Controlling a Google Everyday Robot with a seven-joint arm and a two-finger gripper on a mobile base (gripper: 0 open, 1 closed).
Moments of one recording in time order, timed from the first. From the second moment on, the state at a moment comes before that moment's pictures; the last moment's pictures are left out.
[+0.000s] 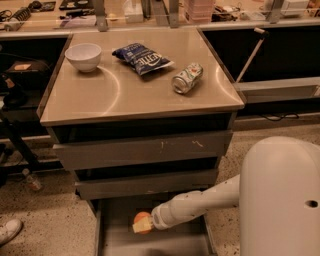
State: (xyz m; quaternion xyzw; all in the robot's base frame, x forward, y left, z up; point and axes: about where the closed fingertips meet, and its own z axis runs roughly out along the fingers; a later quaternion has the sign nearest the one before) arm 0.462 0.044 0.359 -0.21 0.93 0.28 0.12
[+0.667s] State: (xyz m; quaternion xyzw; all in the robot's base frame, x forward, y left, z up) arm 0.451 0.047 0.338 -0.20 0.93 0.28 0.11
